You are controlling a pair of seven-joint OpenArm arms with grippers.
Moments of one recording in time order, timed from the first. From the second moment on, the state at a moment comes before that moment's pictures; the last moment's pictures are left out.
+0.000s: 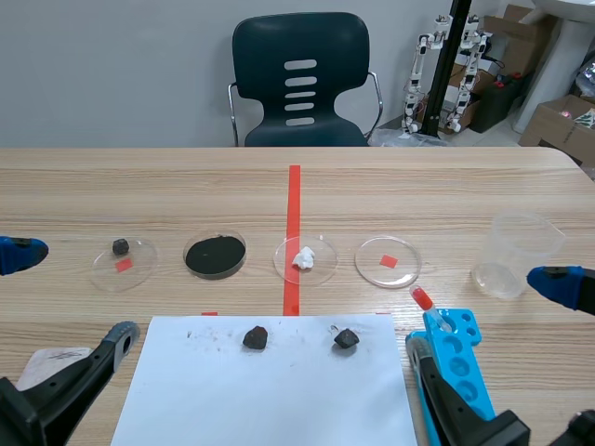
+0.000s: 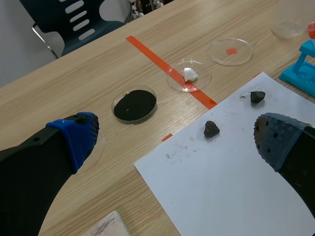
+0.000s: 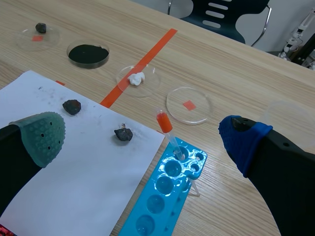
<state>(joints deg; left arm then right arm) 51.9 -29.5 -10.4 116.0 -6.9 -23.2 -18.1 -60.9 26.4 1.7 121.5 2.8 6.2 18.9</state>
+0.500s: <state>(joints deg) 51.9 -29.5 -10.4 116.0 -7.0 -23.2 -17.0 -60.9 26.4 1.7 121.5 2.8 6.3 18.9</state>
